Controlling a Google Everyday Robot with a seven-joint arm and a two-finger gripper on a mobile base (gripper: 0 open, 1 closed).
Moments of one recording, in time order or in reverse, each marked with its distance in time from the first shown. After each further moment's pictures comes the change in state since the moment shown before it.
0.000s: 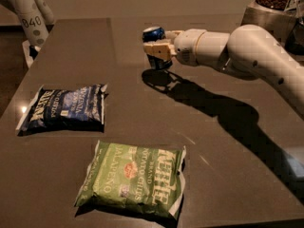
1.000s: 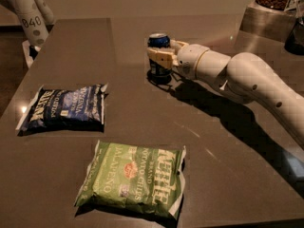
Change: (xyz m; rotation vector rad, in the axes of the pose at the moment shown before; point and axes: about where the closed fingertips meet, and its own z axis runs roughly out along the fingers) arm 0.026 -0.012 -0.002 0.065 -0.143 0.099
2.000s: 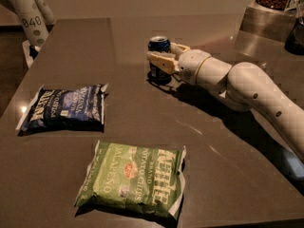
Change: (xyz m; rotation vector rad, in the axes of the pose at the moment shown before) arm 0.007 0.000 -0.004 -0.009 -0.063 -0.040
